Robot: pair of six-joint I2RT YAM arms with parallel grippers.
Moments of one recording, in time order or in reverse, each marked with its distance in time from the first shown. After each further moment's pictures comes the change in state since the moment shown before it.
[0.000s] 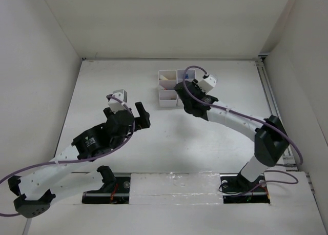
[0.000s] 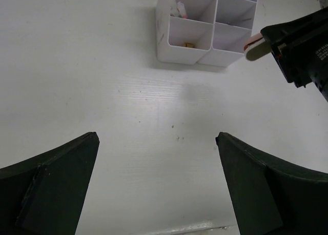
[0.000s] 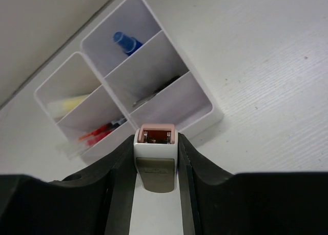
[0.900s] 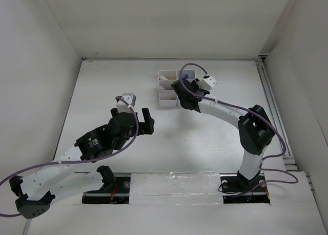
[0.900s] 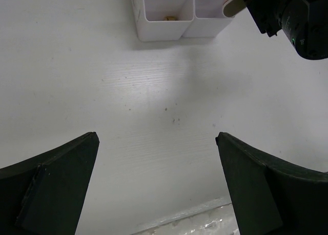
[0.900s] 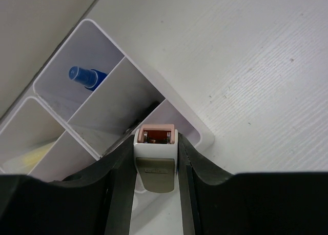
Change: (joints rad) left arm 0.007 -0.021 -0.064 0.052 0.135 0.114; right arm -0.065 0.213 0.142 -0.134 0.098 0.208
